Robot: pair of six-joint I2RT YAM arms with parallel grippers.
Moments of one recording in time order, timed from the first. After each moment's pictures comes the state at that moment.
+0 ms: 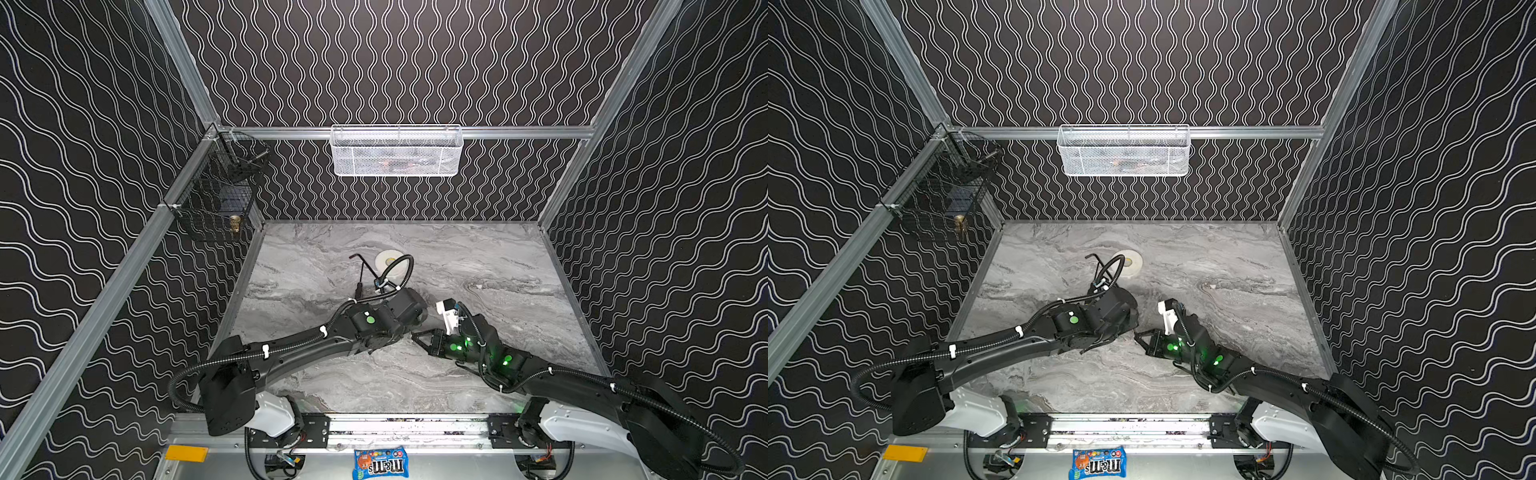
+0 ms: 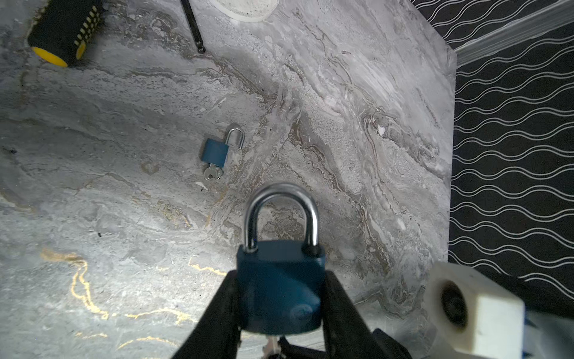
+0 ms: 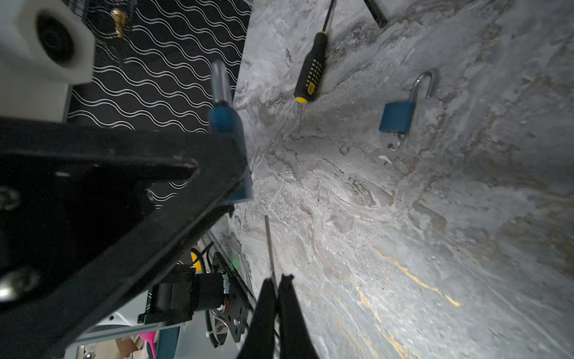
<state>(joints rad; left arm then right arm) -1.03 1.44 1.11 -0.55 -0.34 -1.27 0.87 1.12 0.39 0.35 -0.24 1.02</state>
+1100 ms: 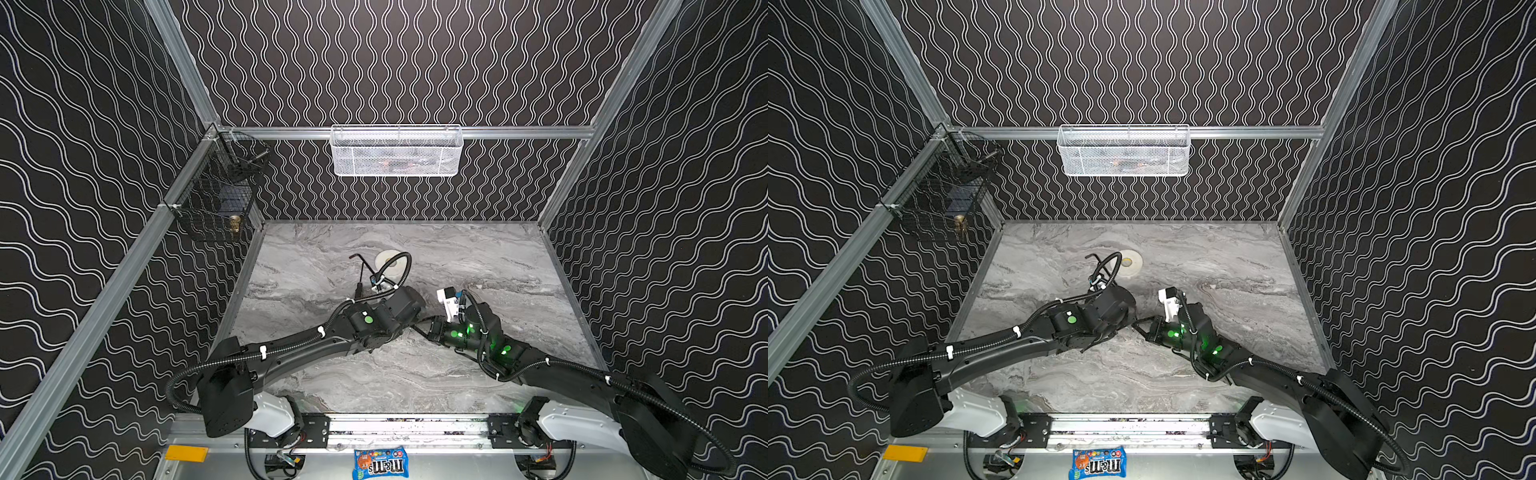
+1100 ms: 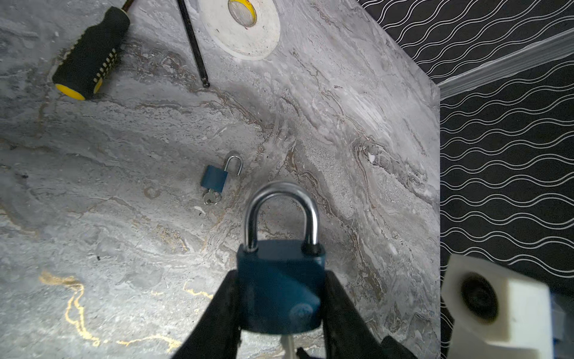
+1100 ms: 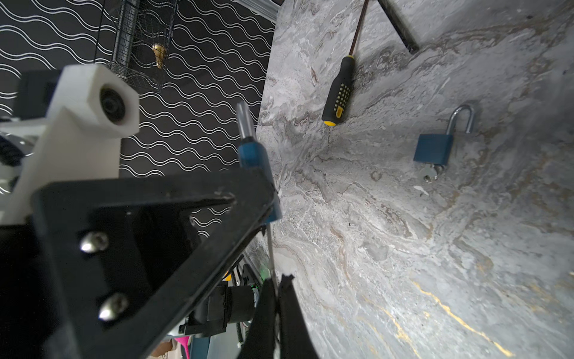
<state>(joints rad) -1.03 1.43 1.09 -0.51 -0.41 -1.27 0.77 1.15 0.47 0.36 -0.36 1.07</state>
